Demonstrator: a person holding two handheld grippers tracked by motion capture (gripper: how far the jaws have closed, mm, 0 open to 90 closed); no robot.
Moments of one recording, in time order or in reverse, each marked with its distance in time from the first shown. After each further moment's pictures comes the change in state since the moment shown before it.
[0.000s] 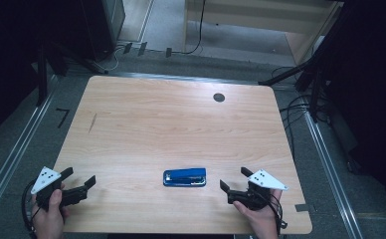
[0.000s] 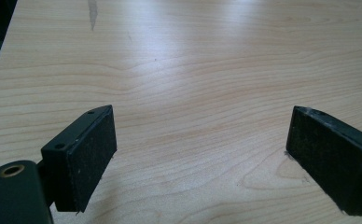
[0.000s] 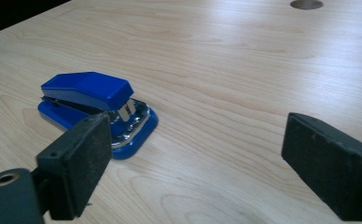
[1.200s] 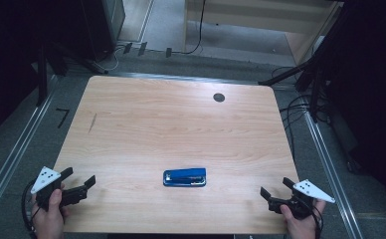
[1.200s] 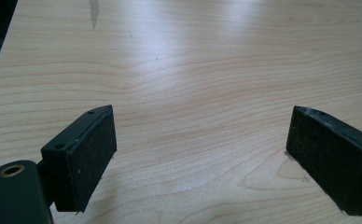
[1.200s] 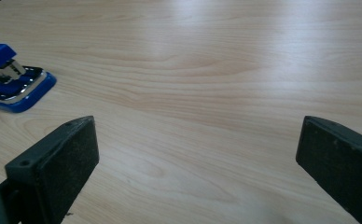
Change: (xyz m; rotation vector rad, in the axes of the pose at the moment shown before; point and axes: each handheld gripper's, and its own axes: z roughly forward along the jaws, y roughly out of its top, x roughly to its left) left arm 0.001 0.000 0.000 0.001 -0.002 -0.012; right arm -0.088 -0.039 -0.070 0.016 -0.138 0.125
